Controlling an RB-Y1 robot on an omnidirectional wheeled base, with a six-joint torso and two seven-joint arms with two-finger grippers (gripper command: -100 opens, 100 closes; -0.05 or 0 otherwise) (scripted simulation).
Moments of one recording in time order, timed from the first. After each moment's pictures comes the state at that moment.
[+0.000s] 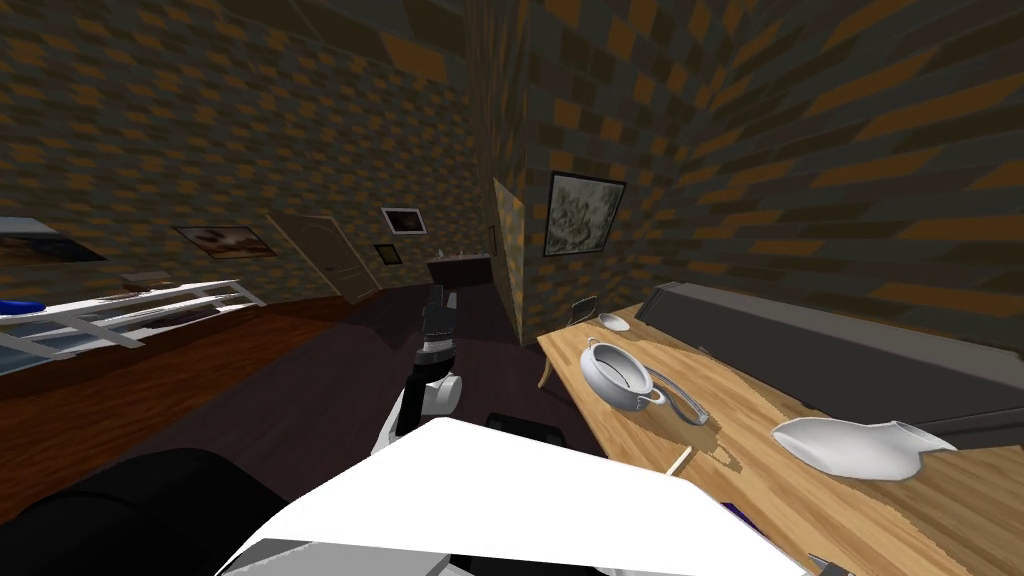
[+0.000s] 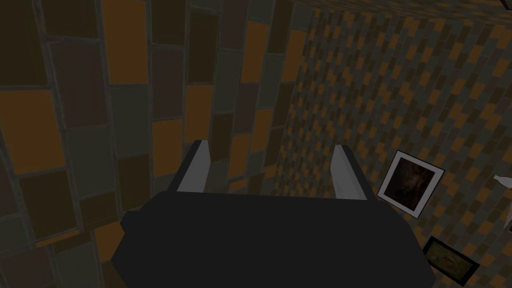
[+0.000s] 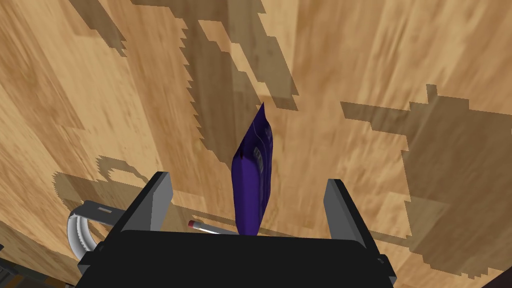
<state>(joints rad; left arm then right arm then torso) 0.46 -0.04 -0.01 -2.31 -0.01 -0.51 -0.08 0.43 -1.36 0.77 -1.27 1.19 -0.11 -0.41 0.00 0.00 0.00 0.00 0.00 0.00</state>
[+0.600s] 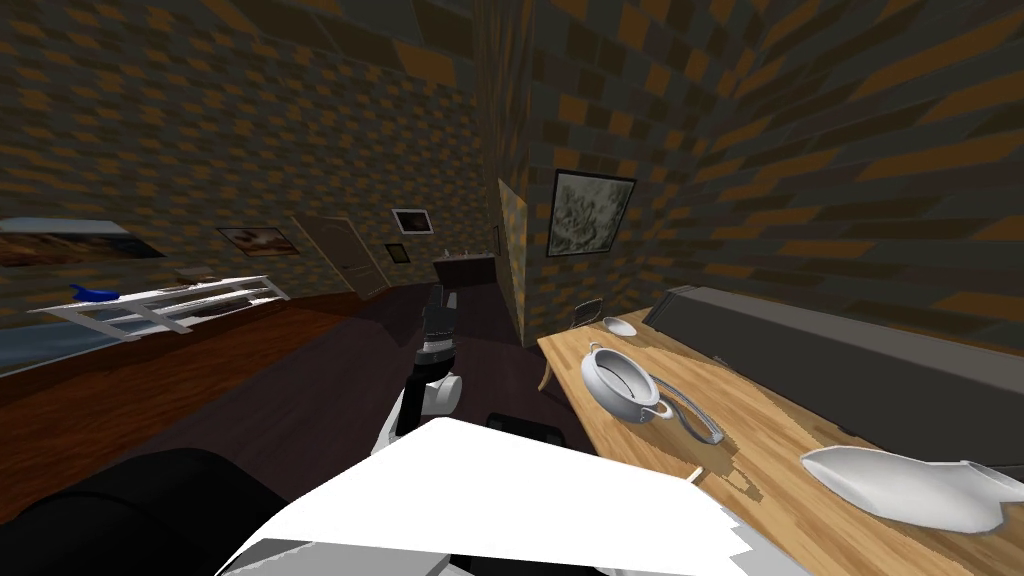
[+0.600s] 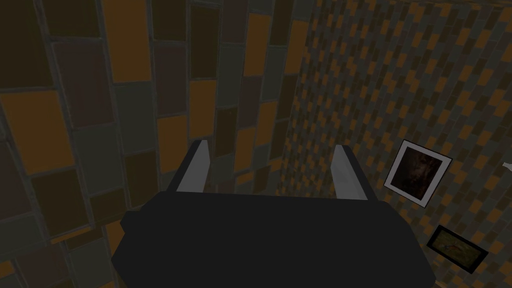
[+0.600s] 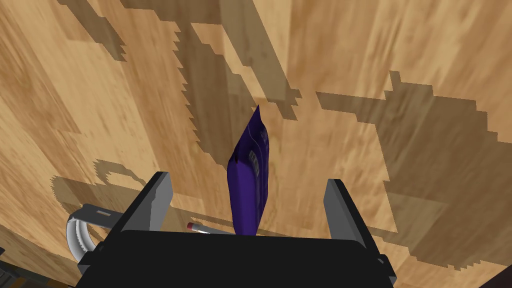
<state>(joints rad) 0.46 -0.04 -0.01 -2.31 -0.01 -0.51 -0.08 0.46 -1.42 0.94 -1.41 1.16 0.09 -0.52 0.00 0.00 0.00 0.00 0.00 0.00</state>
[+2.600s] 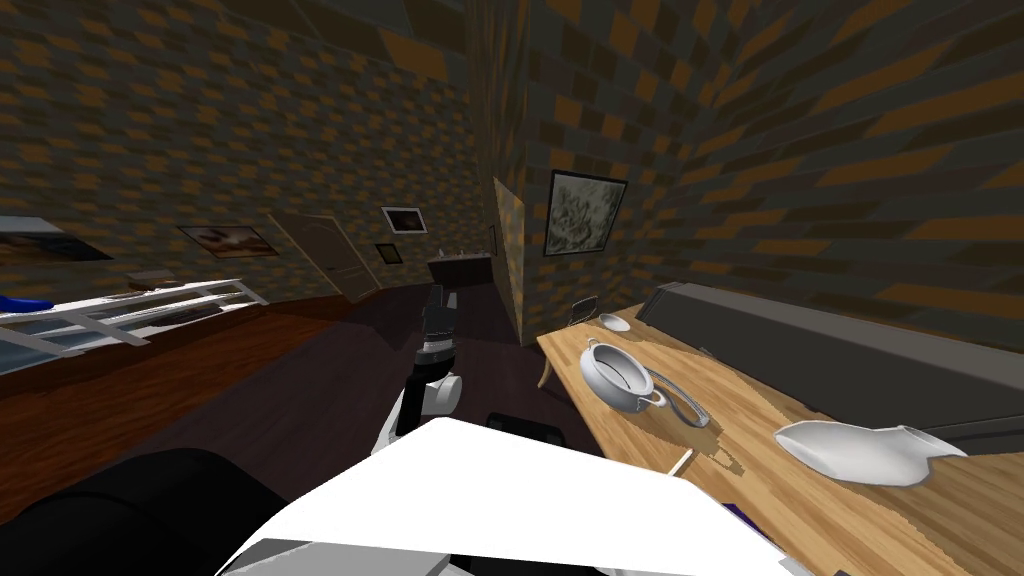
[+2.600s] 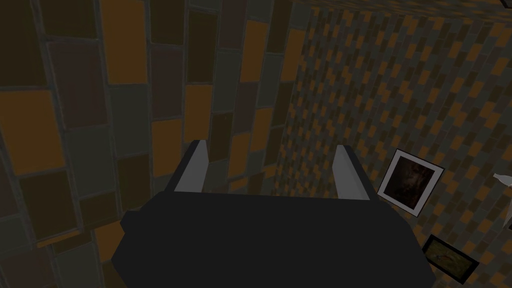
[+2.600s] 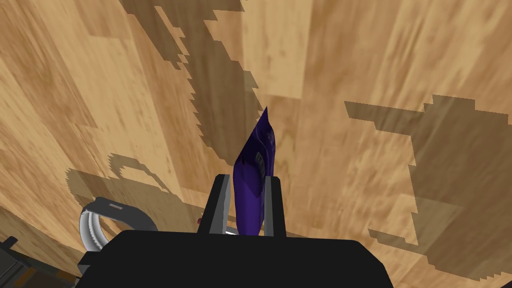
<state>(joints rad) 0.46 -0.05 -0.01 -2.31 -0.01 -0.51 -0.08 0.45 -1.37 0.79 -1.30 1.19 -0.05 -0.43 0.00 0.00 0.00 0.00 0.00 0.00</state>
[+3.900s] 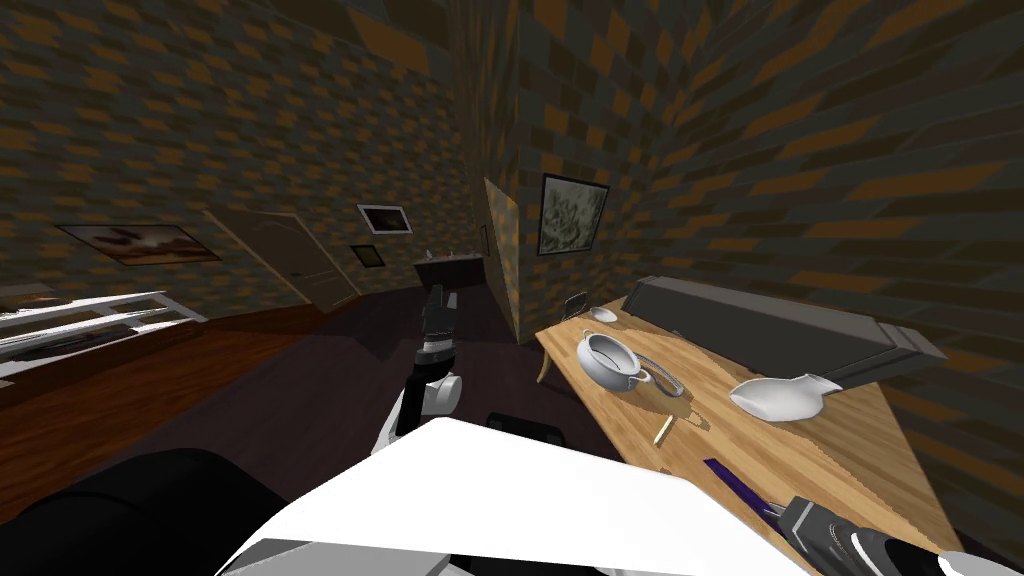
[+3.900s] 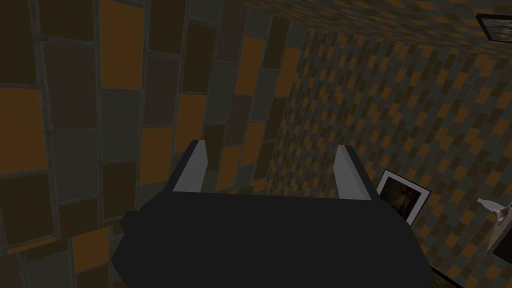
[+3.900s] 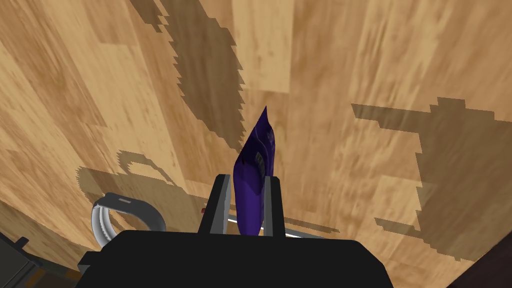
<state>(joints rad) 0.46 -0.05 -0.01 -2.31 -0.01 -0.51 -0.08 0.31 -1.30 0.57 -1.08 1.18 -0.39 -0.24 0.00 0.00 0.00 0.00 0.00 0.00</state>
